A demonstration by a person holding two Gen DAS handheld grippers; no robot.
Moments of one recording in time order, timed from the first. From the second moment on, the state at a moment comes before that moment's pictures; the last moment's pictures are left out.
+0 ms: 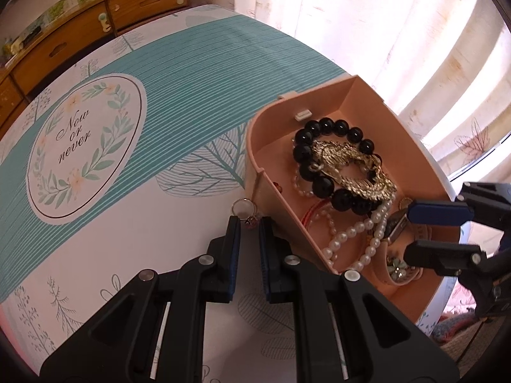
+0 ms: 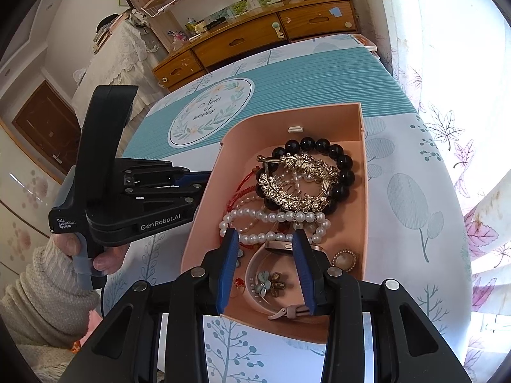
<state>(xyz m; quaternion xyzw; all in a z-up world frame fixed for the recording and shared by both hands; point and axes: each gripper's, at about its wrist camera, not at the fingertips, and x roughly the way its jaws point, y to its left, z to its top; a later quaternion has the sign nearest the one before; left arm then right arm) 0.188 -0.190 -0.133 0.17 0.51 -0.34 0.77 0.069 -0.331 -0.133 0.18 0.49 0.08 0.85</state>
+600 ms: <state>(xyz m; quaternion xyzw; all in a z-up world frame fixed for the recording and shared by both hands) 0.221 -0.171 -0.135 0.08 0.55 -0.29 0.78 0.063 -0.341 -0.133 0.19 0.49 0.08 0.85</state>
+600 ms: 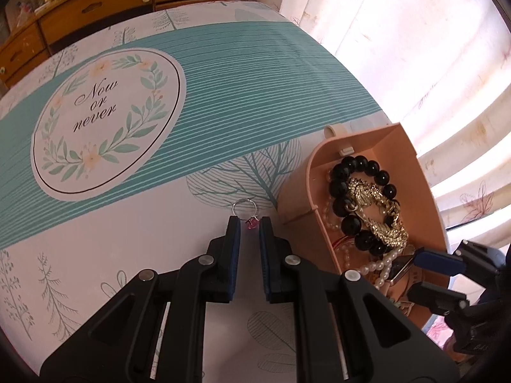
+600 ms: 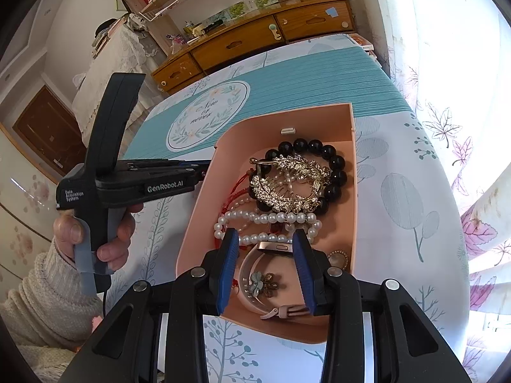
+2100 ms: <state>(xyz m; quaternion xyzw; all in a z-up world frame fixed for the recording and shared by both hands) 0.222 -0.181 -0.136 0.16 0.52 -0.26 0.80 0.059 -0.344 -0.135 0.21 0.48 0.08 0.85</state>
